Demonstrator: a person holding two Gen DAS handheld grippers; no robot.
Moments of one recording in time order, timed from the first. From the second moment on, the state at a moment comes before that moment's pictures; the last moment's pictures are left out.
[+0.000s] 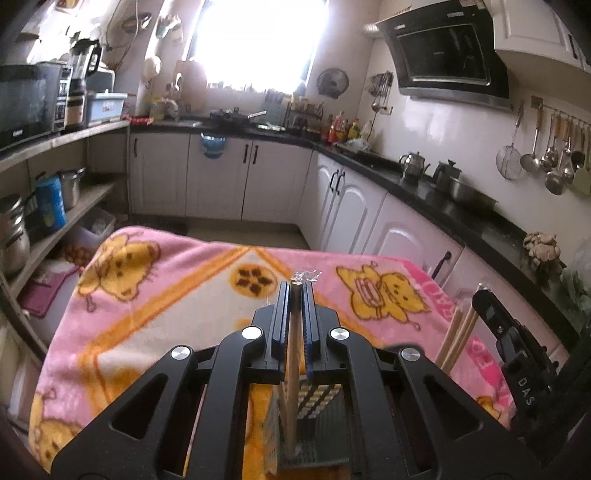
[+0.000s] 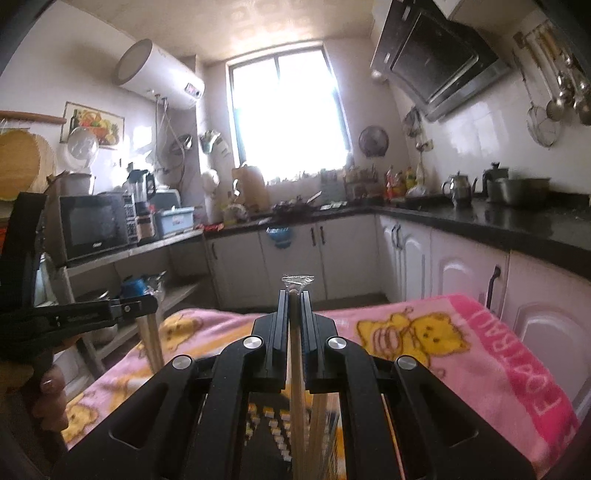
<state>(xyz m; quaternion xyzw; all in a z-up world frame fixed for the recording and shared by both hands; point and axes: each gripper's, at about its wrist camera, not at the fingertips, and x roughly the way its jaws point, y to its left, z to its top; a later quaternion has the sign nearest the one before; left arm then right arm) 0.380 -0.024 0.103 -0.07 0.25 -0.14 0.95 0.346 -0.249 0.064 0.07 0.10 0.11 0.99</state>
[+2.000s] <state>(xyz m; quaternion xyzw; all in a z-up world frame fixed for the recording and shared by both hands) 0.251 -0.007 0.031 -0.11 0.36 -0.15 0.91 0.230 -0.266 0.023 0.07 0.29 0.14 0.95</state>
